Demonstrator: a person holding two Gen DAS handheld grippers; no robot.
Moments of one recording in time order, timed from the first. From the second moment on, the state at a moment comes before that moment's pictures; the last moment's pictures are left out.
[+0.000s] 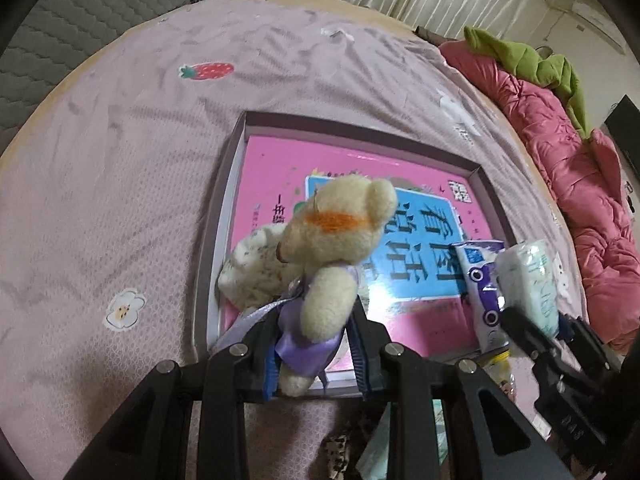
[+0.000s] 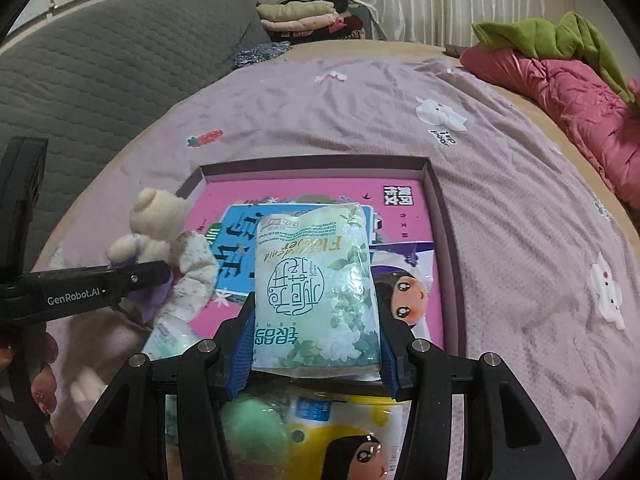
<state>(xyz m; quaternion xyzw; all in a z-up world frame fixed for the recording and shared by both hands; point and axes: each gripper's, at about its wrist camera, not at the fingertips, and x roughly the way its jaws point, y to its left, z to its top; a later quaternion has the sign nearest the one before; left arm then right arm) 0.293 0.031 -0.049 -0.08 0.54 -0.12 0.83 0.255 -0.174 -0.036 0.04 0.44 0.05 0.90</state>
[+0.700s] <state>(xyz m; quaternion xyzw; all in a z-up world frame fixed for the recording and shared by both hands) 0.282 0.022 -0.051 -0.02 0.54 -0.11 0.84 0.264 -0.212 -0.058 0.04 0.45 0.00 0.89</state>
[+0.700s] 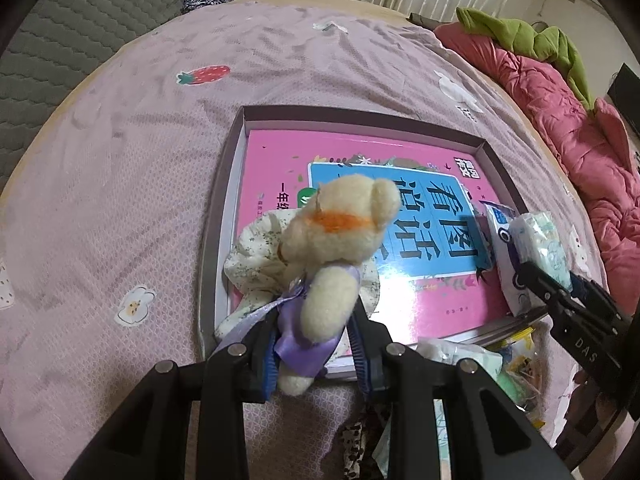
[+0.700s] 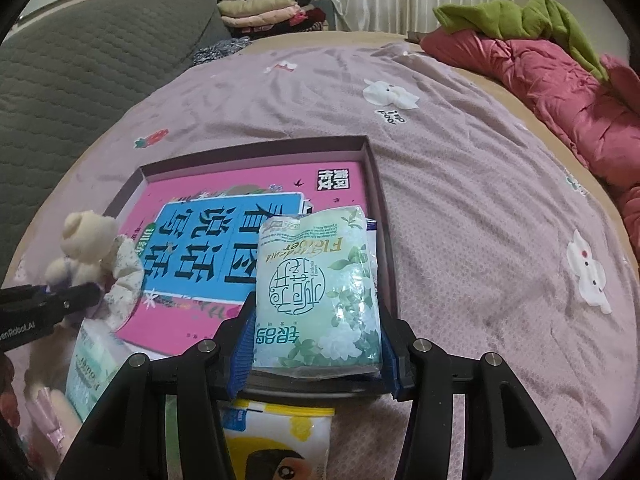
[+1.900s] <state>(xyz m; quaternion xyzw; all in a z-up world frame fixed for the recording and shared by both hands) 0.275 0.009 -0.045 0.01 0.52 -0.11 0.84 0.196 -0.226 -0.033 0.13 0.40 0.00 0.91</state>
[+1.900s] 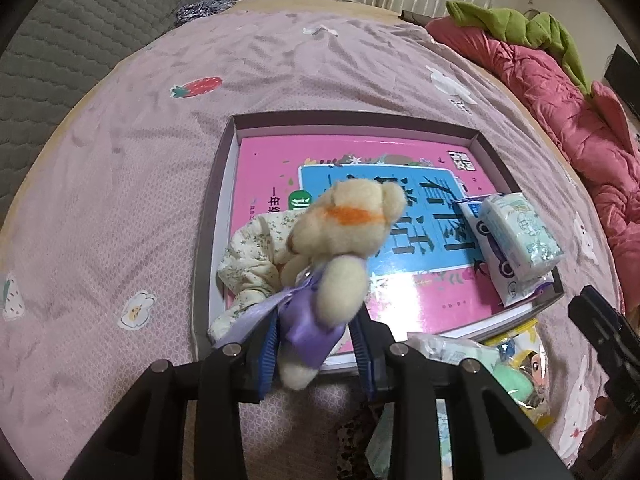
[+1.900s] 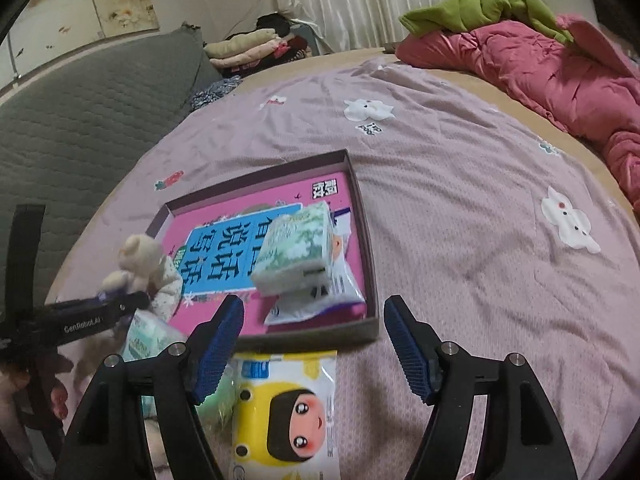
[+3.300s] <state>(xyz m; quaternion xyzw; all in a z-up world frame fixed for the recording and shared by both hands) 0.201 0.059 0.054 -0.06 0.41 -0.10 0.91 0.159 -0.230 0.011 0.08 0.36 -0.03 0.93</state>
